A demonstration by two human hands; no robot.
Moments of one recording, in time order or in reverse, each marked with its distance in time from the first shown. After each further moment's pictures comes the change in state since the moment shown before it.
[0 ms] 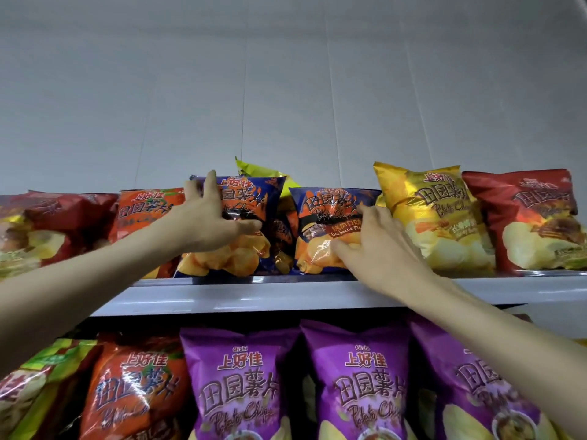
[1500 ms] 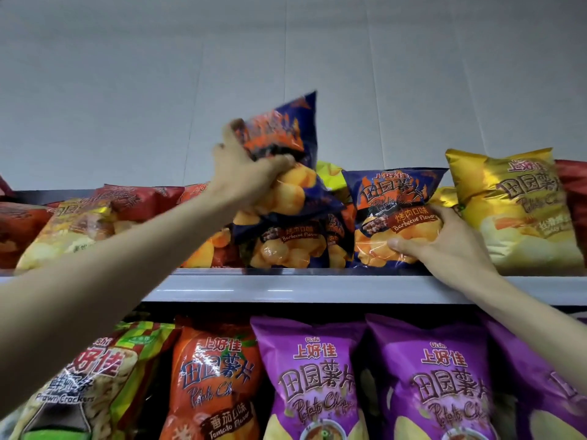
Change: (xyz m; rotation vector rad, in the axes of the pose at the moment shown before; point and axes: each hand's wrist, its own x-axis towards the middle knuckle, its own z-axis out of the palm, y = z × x) left_hand 0.029 -0.037 -0.035 -0.729 0.371 0.078; right_hand 0.016 0.004 0.039 0.399 0.162 0.201
